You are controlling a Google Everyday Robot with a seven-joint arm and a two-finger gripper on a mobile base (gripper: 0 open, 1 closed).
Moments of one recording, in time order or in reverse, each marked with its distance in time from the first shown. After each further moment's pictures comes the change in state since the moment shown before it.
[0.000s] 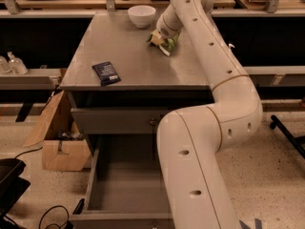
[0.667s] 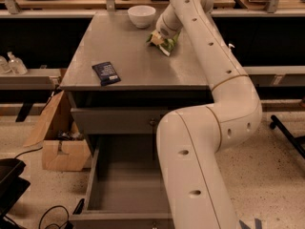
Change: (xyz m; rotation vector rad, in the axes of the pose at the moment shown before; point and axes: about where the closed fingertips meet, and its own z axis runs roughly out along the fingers) arm 0.000 0.000 0.000 0.000 0.000 0.000
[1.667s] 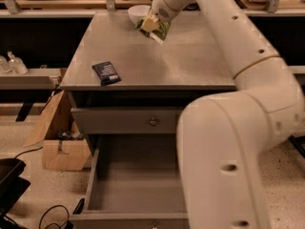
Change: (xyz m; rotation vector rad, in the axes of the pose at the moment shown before) arm -0.058 0.036 -0.100 -0.092 -0.125 -0.105
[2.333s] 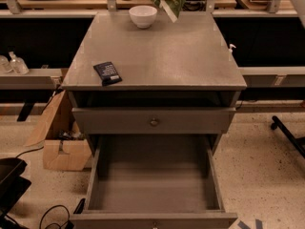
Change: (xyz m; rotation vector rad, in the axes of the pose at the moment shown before) arm -0.057 0.040 -0.173 0.161 -0.286 0.018
